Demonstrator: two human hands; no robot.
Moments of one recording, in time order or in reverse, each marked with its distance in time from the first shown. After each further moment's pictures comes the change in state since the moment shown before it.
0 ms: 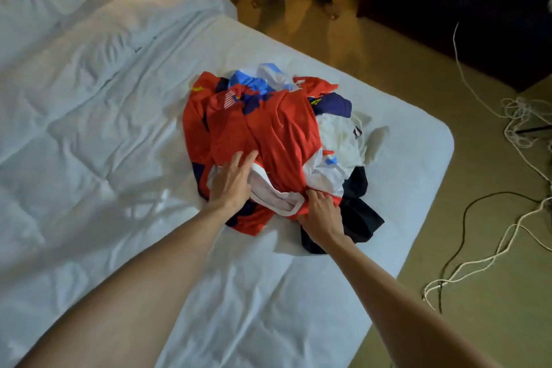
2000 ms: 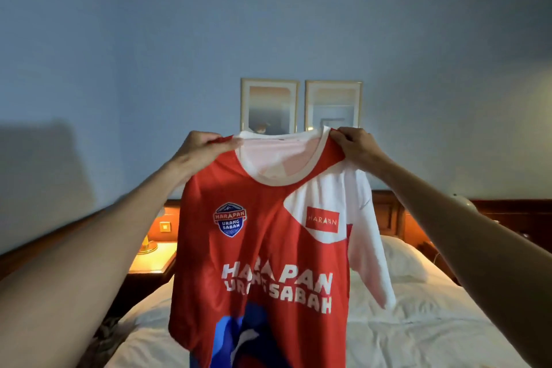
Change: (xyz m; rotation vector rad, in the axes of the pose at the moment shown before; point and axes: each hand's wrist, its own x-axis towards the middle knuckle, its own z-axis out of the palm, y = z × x) left_hand -0.887 -0.252 -0.583 -0.573 1.316 -0.337; right_hand -0.620 -0.643 -0.349 0.429 0.283 -1.388
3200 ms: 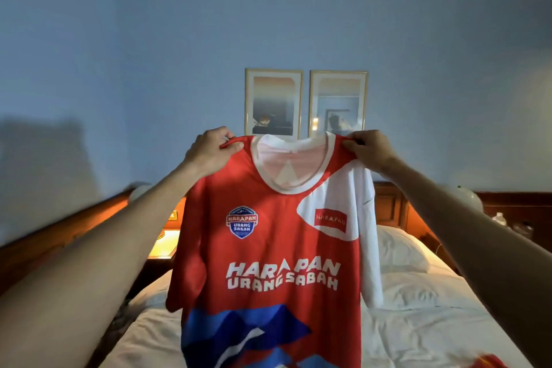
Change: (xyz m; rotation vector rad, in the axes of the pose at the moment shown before) left_hand -0.025 0.001 0.017 0.388 0.074 0.078; right_hand -0.029 0.019 -0.009 0.065 -0.003 0.051
